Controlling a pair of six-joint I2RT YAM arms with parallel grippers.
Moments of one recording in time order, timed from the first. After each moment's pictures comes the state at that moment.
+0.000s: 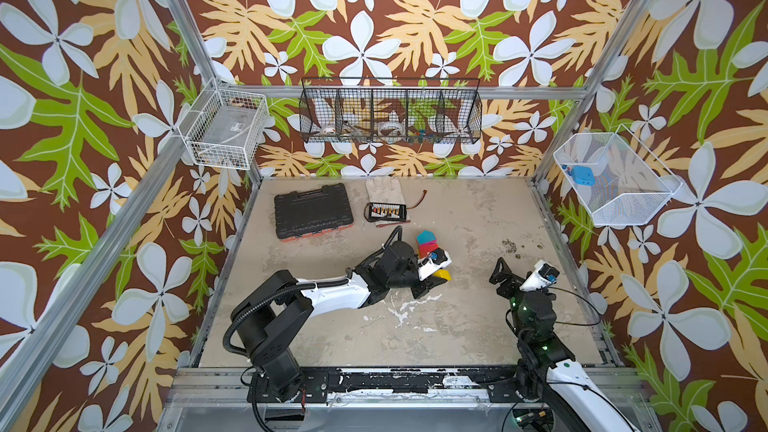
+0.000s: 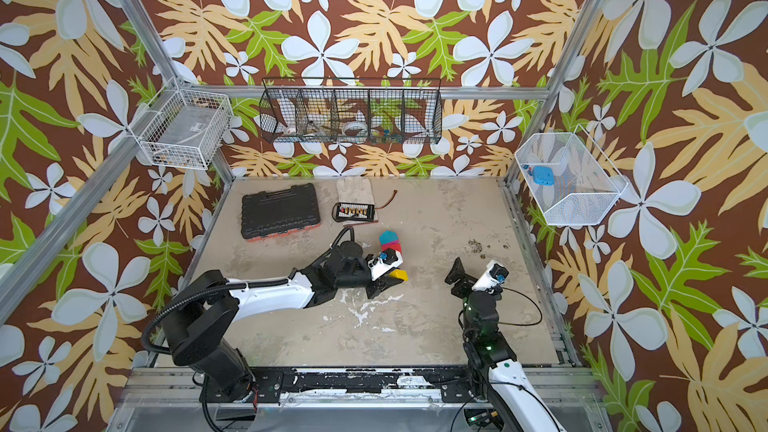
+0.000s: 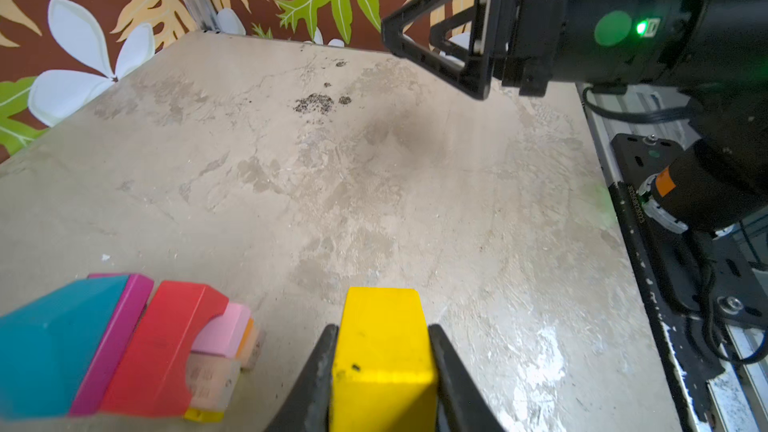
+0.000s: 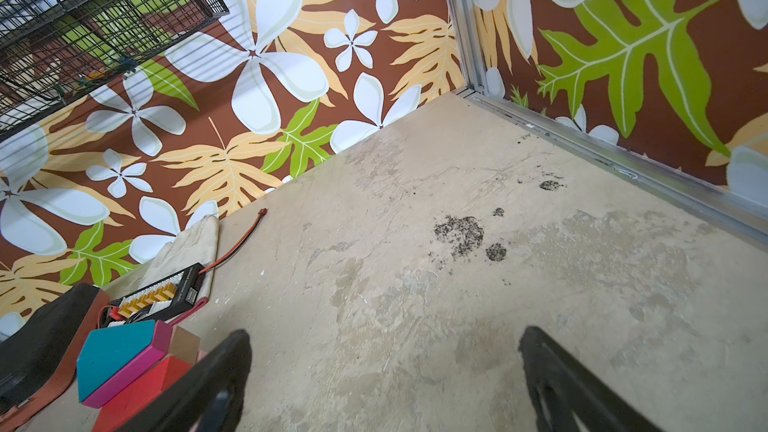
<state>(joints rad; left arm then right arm) -0.87 1.68 0.92 0.32 0.36 0.20 0.25 0.51 0.04 0.28 0.44 0.50</state>
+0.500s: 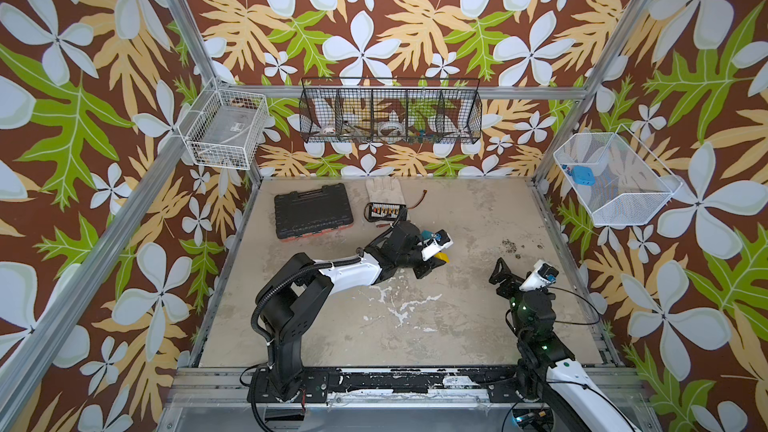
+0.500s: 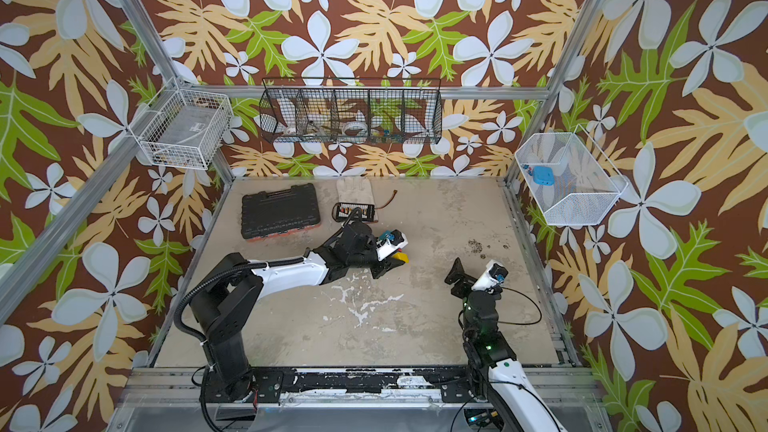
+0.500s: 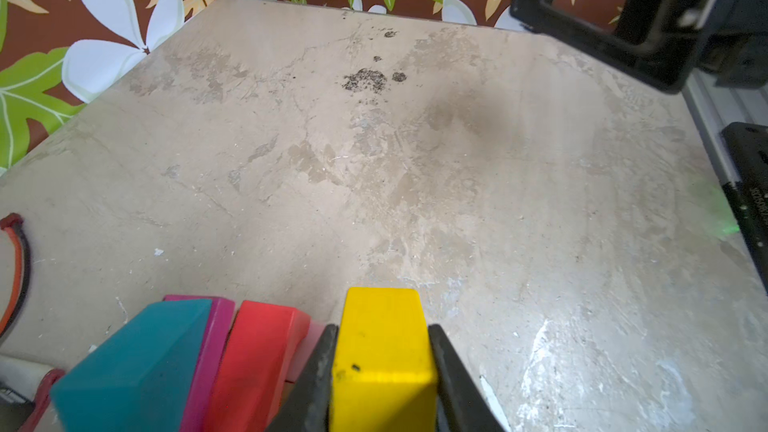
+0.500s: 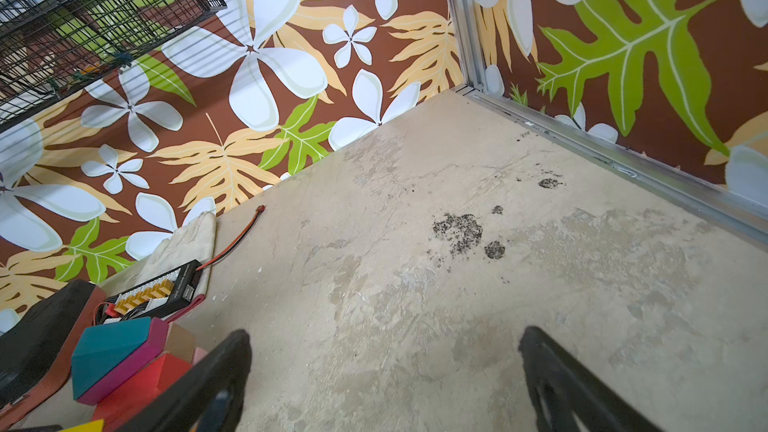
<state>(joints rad) -0.79 1.85 1.13 0.18 0.37 0.27 0.25 0.52 0.04 0.28 0.44 0.50</state>
